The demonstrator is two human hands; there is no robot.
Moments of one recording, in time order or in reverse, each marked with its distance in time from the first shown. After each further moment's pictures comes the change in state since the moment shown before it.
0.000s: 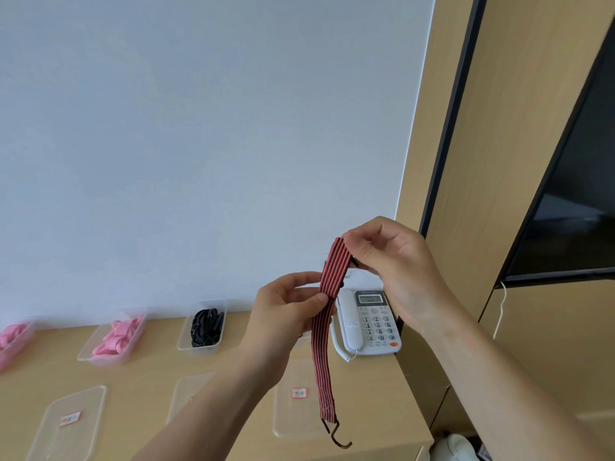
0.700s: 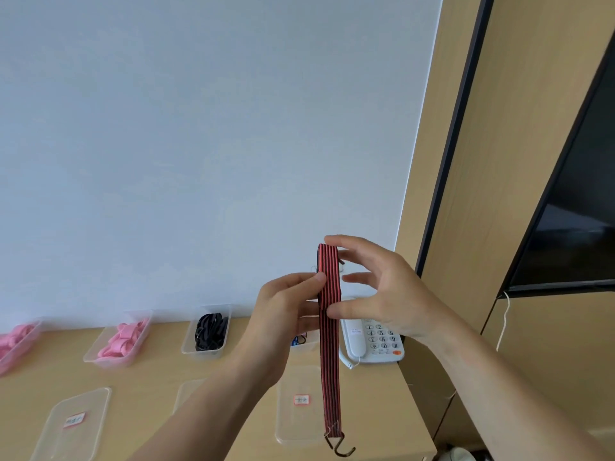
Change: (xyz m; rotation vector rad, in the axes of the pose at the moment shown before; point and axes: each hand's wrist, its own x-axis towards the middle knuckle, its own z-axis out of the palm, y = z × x) left_hand -0.005 0.018 -0.004 -0.062 -0.066 0.029; right_hand -0.007 0.003 0.000 -0.415 -0.268 0.020
